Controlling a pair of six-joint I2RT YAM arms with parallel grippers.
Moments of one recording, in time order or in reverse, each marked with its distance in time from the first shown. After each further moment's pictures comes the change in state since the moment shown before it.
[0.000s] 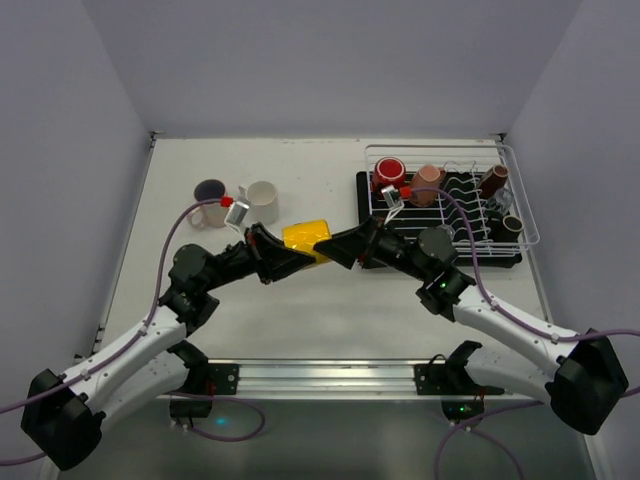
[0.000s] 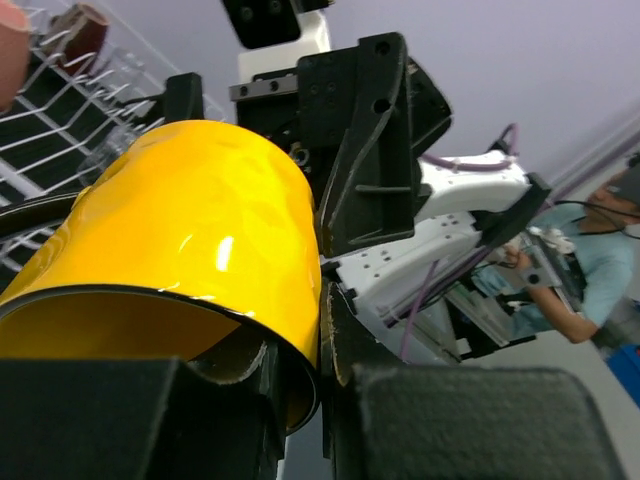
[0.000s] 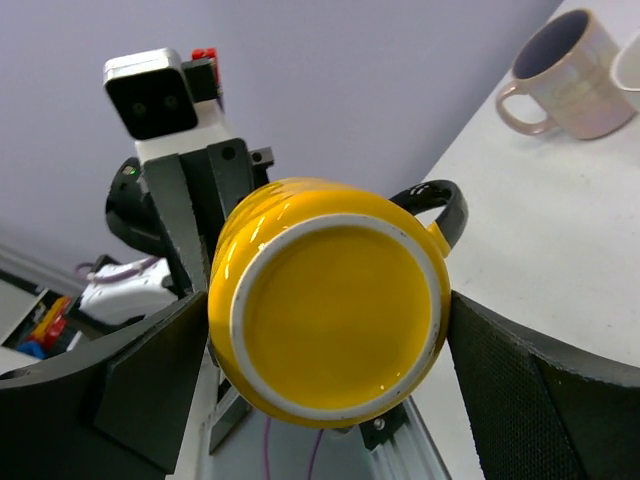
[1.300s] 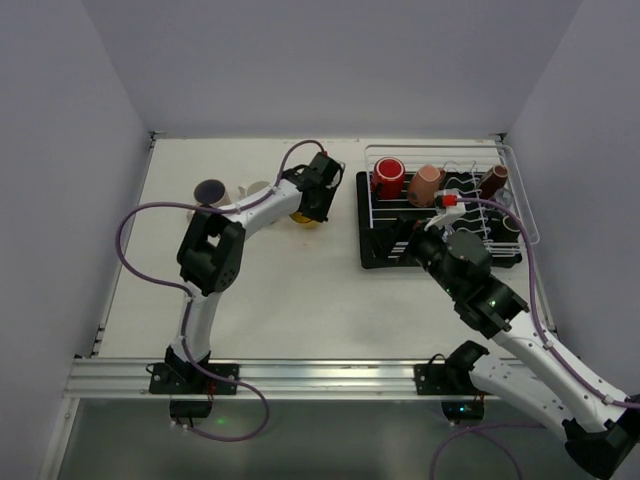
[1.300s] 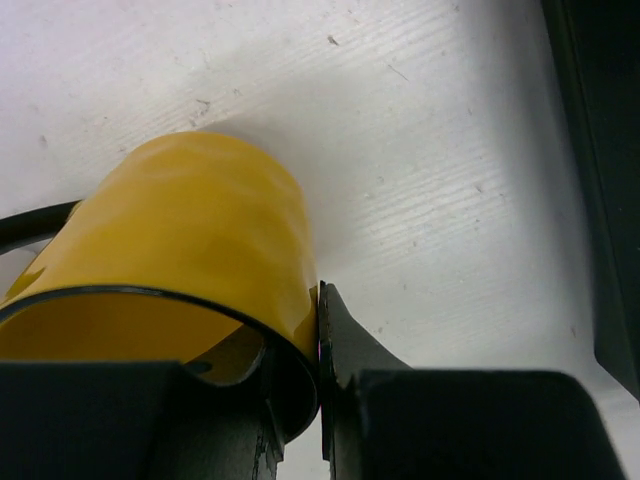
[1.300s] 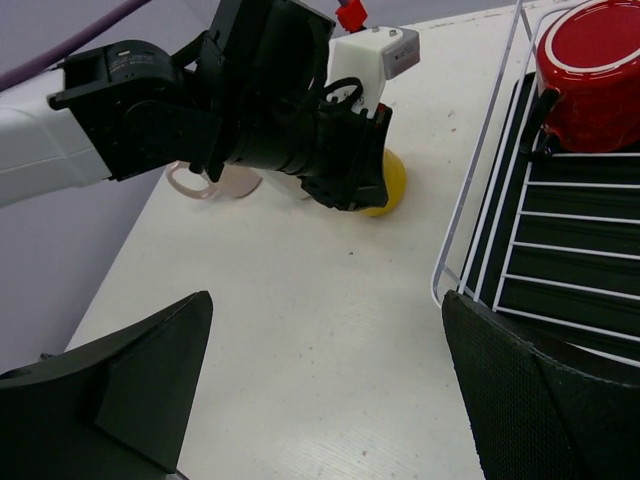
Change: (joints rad) left arm -0.018 1.292 1.247 -1.278 -0.734 0.731; right arm -0.063 -0.319 0.107 -0.738 0.546 -0.436
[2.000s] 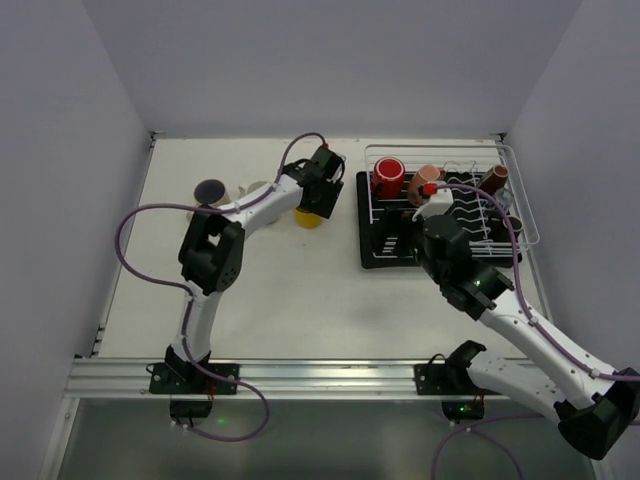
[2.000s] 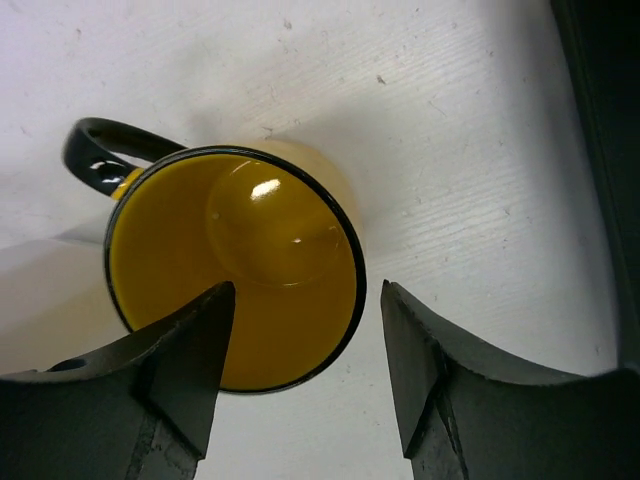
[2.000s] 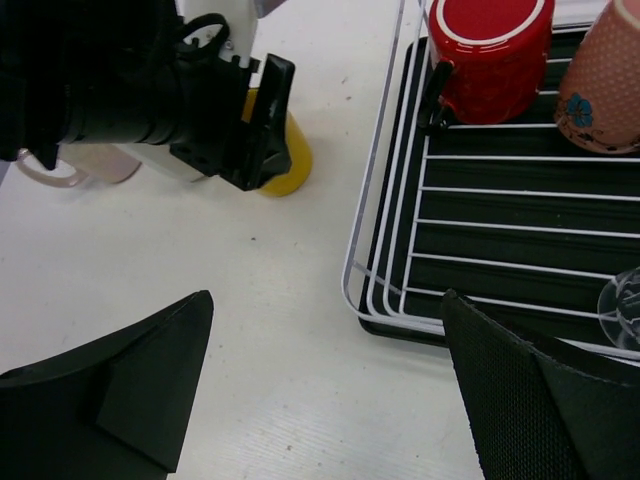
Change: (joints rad) left arm -0.001 0.029 0.079 -0.052 -0.100 0.047; right arm -0.001 0.153 0.083 -0.121 0.142 -0.069
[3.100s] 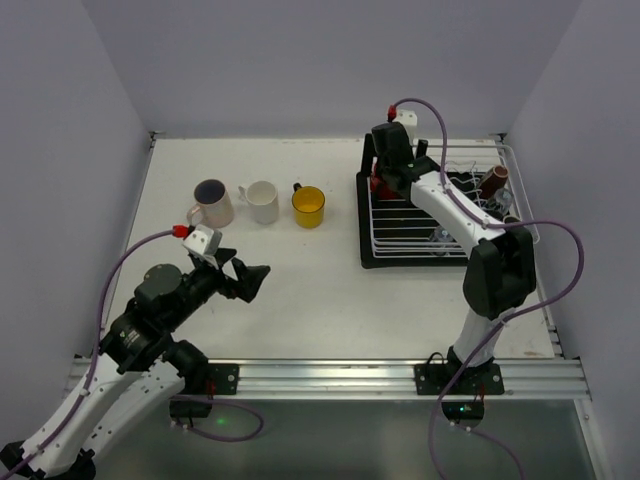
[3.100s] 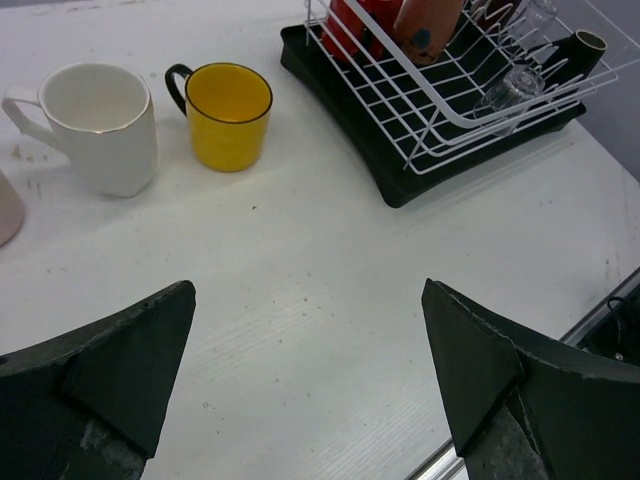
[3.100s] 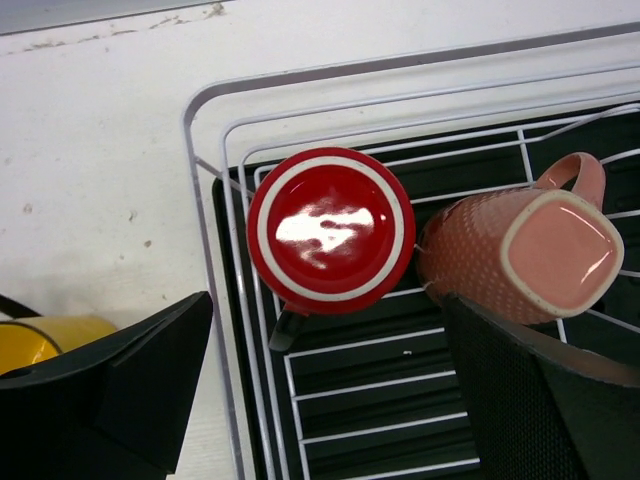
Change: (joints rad) left arm -0.004 -1.736 -1.159 0.246 0.206 -0.102; right arm -0.222 0.900 0.743 -0.157 0.222 -0.103
